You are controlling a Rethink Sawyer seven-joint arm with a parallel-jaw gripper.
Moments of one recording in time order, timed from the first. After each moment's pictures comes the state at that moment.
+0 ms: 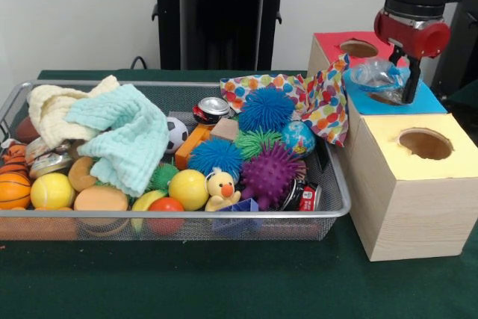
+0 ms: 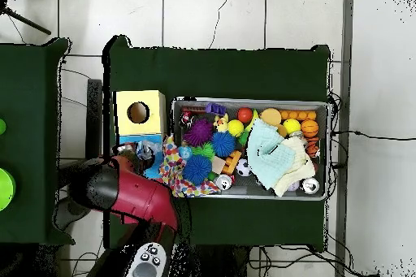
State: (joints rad) arm 0.37 -0.61 -0.29 1.85 0.64 0.27 2.61
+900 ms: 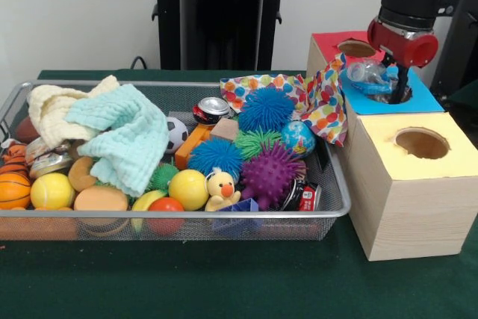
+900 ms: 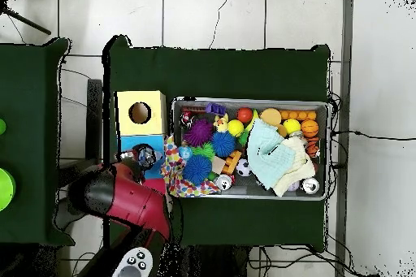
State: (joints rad) arm 0.44 -0.54 -0.33 1.86 0.71 0.24 2.61
